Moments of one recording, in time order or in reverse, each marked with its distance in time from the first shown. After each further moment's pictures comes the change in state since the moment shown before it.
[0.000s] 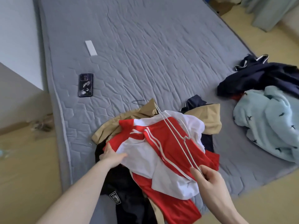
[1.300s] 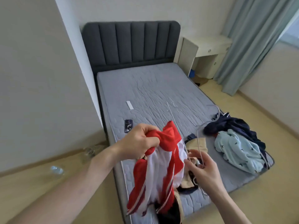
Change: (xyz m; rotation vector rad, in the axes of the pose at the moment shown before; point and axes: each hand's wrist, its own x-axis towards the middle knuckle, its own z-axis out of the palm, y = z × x) left_hand -0.565 -0.097 -0.392 -0.426 -0.299 1.161; right_hand -0.384 -0.303 -0.012 0.194 0.147 -0.362
